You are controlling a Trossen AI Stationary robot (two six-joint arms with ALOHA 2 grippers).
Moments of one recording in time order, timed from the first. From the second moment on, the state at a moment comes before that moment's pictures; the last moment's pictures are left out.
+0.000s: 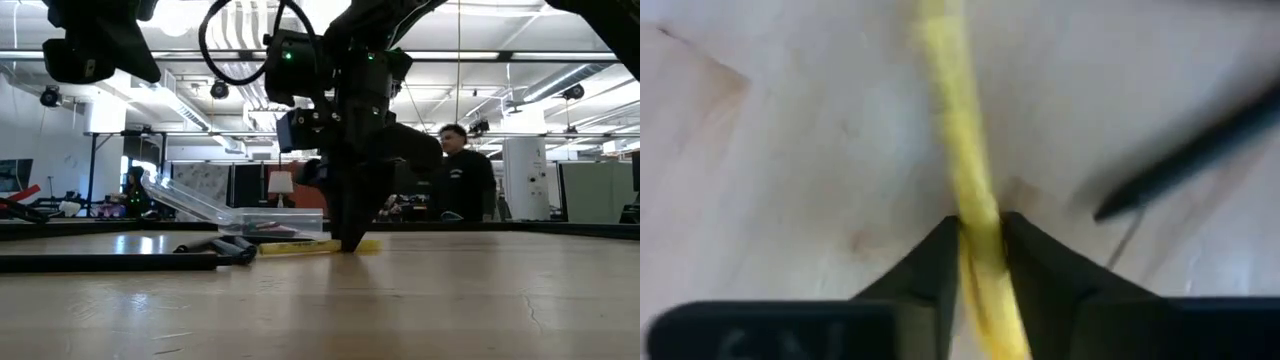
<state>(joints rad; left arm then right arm) -0.46 0.98 0.83 -0.71 -0.49 -1.17 0.03 2.25 1.61 -0.84 -0.10 -0.40</state>
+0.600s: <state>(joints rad) -0.46 0.98 0.83 -0.72 -0.49 -1.13 -0.10 2.00 1.57 -0.68 -0.38 0.39</state>
